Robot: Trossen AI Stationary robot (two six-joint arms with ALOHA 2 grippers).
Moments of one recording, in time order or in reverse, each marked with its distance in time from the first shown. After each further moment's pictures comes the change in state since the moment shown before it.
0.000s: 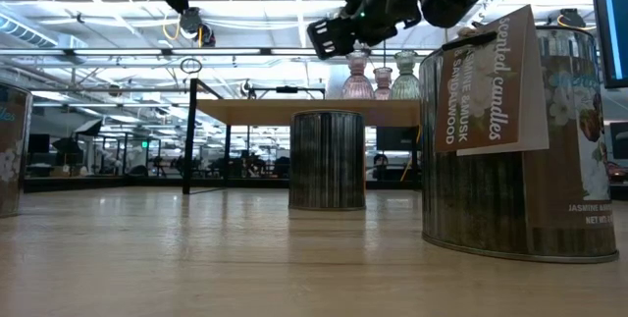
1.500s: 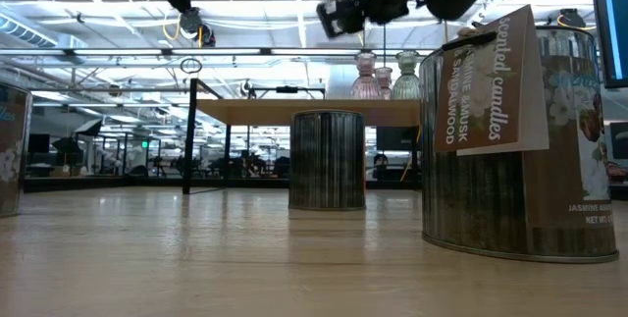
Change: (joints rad) left arm 0.000 0.000 0.000 0.017 0.001 0.002; right arm 0.035 -0.021 0.000 0.301 0.063 -0.295
